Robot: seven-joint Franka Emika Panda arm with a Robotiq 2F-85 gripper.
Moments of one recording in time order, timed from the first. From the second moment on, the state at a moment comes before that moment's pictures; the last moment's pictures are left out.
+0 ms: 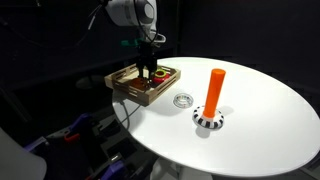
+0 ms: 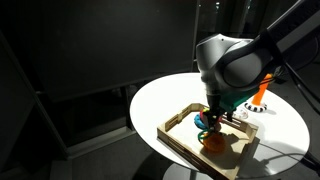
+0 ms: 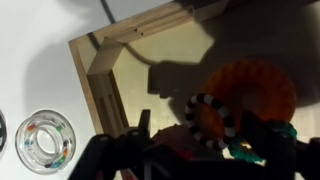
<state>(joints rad) 0.30 0.48 0.04 -2.02 -0.17 2.18 0.53</state>
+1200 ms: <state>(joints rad) 0.18 0.24 0.04 -2.05 -0.09 2.07 0.36</state>
